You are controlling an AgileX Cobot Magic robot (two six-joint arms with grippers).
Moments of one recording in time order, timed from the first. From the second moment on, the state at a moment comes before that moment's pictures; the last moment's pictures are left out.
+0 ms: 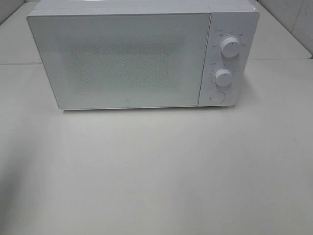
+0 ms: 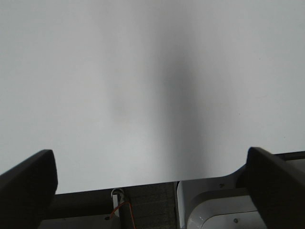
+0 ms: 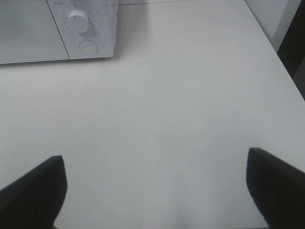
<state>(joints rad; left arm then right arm) 0.04 1.05 -0.87 -0.05 1.15 0.18 0.02 0.00 -0.50 0.02 1.06 0.03</state>
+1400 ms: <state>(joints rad) -0.01 0.00 -0.50 -0.15 1.05 0.15 0.02 0.00 -0.50 0.02 1.06 0.03</state>
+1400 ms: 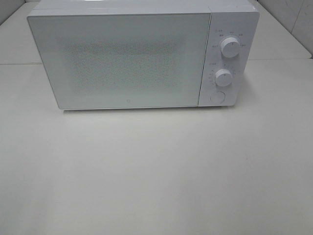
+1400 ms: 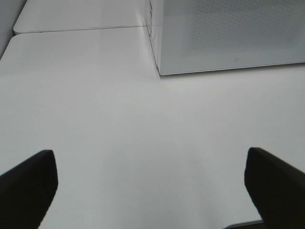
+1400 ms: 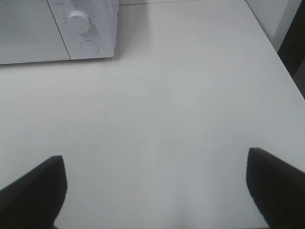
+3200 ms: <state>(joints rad) -0.02 0.00 -0.50 -0.15 1.05 0.15 0.02 0.00 -0.52 0.02 1.02 0.03</state>
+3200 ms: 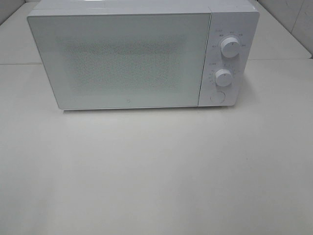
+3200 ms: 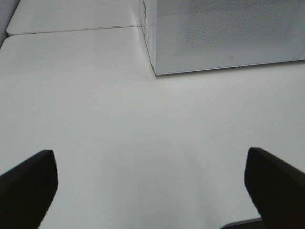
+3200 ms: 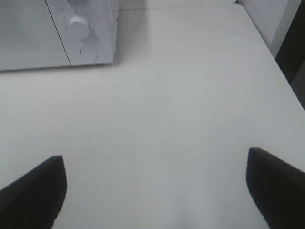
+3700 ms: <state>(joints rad) -0.02 0.00 -0.50 -0.15 1.05 0.15 0.02 0.36 -0.47 0.01 0.22 0.00</state>
